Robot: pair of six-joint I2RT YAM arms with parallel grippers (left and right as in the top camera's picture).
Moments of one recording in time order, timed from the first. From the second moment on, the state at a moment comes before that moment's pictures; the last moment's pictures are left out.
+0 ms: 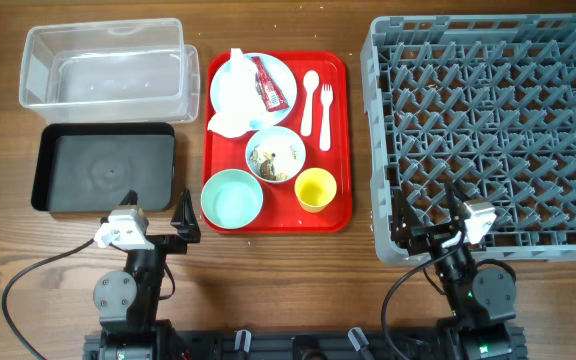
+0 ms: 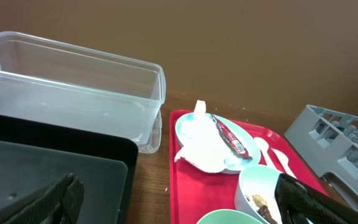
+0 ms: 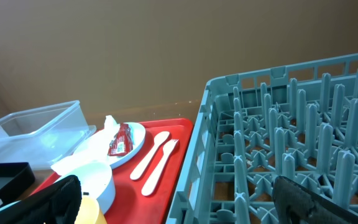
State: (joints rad) left arm 0.04 0.01 0.01 -0.06 0.11 -0.27; right arm 0.17 0.02 0.01 0.00 -0.09 0.26
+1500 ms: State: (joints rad) left arm 0.04 0.01 0.01 -0.06 0.11 -0.27; right arm 0.17 0.02 0.01 0.00 -0.09 0.26
